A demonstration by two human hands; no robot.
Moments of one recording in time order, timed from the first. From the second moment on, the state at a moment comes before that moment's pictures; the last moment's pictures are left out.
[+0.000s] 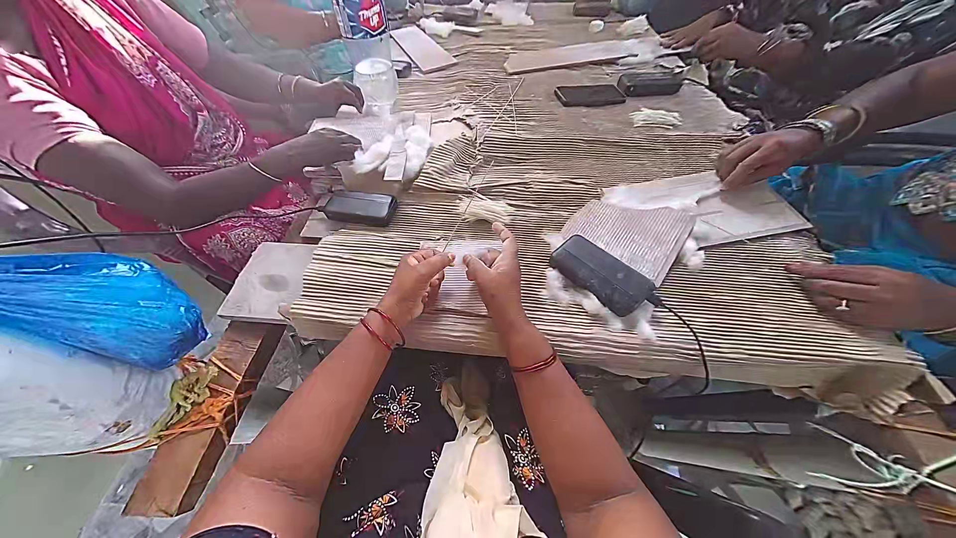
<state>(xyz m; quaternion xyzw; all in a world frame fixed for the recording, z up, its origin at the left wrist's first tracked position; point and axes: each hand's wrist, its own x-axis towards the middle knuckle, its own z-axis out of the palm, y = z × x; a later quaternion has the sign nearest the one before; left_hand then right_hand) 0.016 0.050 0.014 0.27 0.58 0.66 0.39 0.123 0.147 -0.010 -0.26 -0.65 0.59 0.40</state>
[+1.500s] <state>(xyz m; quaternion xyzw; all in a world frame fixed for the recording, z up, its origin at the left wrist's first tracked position) 0.022 0.047 0.003 0.51 0.69 0.51 0.12 0.120 0.134 0.018 -0.39 -0.85 0.29 0.21</state>
